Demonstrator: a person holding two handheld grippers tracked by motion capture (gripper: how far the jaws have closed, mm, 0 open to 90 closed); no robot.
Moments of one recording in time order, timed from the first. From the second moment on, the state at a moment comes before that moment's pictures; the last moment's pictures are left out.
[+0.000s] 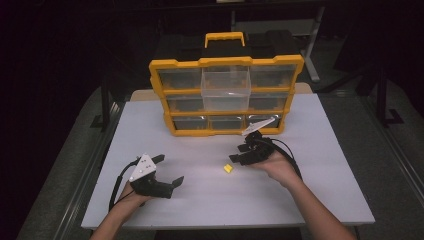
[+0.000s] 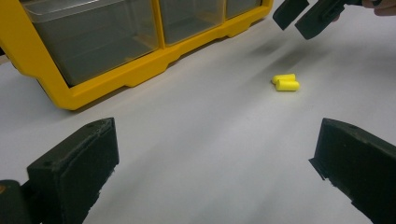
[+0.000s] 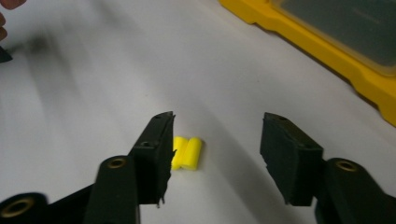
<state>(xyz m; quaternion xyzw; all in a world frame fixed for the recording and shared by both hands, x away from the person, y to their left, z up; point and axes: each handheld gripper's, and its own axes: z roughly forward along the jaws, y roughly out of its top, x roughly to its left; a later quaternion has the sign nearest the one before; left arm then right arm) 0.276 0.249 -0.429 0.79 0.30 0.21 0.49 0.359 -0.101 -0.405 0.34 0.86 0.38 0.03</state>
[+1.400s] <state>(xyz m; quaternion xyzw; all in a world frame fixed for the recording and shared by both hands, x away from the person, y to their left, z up) 0.275 0.248 -0.430 0.80 0.29 0.21 0.49 0.359 -0.082 -0.434 0.31 0.89 0.33 -0.03</state>
